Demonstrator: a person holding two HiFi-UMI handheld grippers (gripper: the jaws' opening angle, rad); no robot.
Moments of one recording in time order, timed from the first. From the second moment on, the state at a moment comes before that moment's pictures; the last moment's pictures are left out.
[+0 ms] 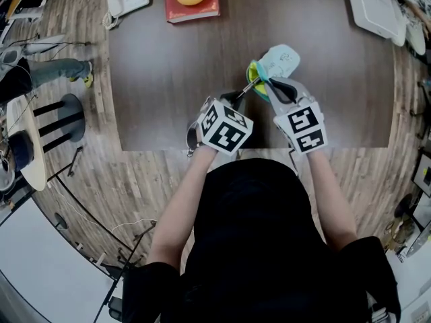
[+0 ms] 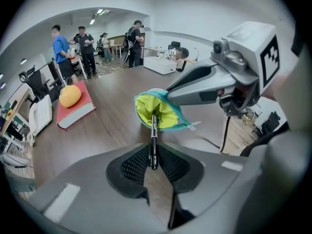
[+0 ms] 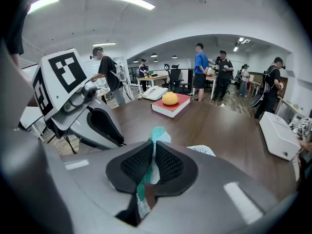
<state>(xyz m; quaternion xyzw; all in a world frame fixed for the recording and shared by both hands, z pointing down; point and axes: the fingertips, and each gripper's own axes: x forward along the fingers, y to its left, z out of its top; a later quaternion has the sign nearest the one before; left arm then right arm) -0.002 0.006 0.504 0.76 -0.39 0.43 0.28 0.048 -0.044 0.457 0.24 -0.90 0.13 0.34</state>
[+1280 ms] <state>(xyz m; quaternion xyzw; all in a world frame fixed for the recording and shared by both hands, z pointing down) 0.040 -0.043 0.497 0.81 -0.41 0.36 0.23 0.054 -0.042 0.456 0.24 -0.90 0.15 0.33</state>
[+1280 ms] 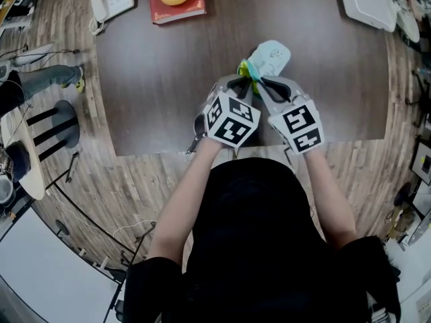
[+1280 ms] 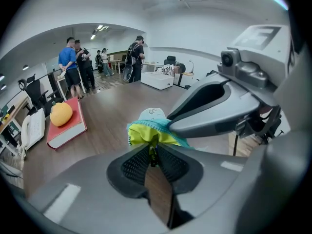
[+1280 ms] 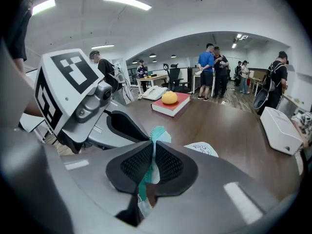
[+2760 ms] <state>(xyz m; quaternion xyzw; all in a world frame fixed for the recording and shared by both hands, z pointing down) 0.025 -0.044 0.484 0.81 -0.42 0.35 0.20 0.068 -0.065 0.444 0.26 -0.90 0.14 0.32</state>
